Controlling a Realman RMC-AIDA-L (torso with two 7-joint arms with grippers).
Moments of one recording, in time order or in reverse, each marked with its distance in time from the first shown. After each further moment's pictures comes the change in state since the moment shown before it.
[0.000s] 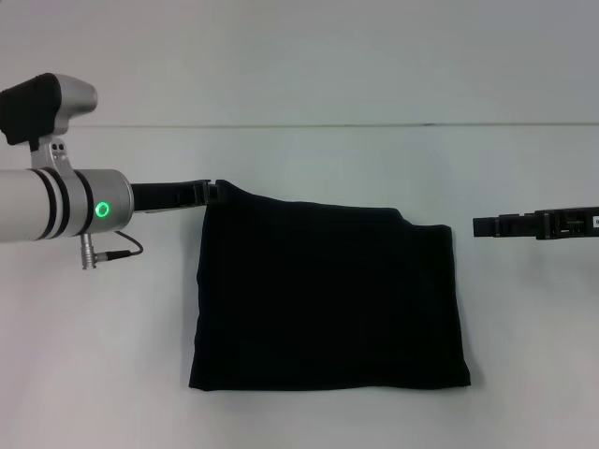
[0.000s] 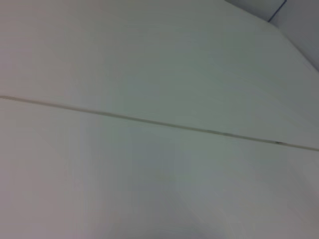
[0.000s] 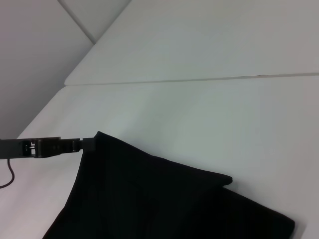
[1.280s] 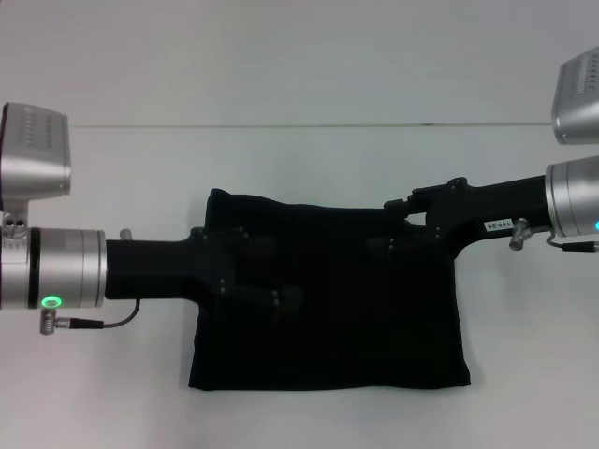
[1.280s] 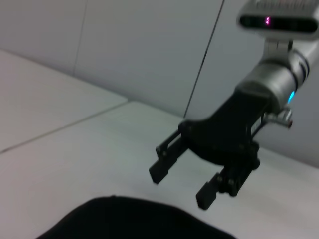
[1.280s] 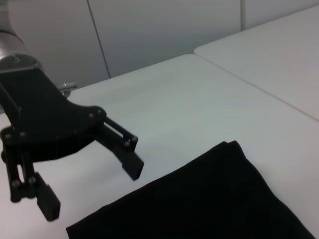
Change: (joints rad) left arm 0.189 -0.036 0.025 0.243 -0.152 0.729 0.657; right arm 0.097 0.131 -0.121 -0.125 -0.011 -0.047 -0.402
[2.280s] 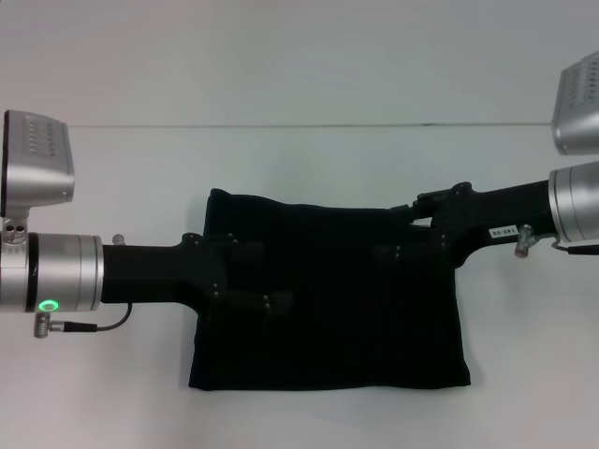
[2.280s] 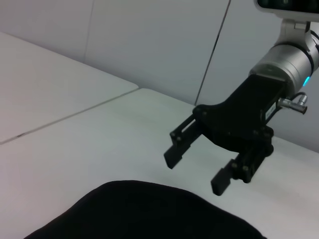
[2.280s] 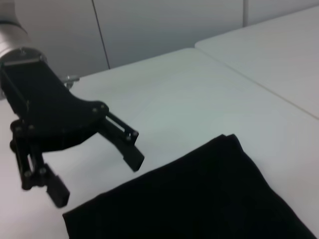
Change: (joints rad) left arm 0.007 -0.003 -0.006 0.012 0.047 -0.034 0.001; right arm -0.010 -0.001 -0.012 -0.016 -0.018 0.001 -0.022
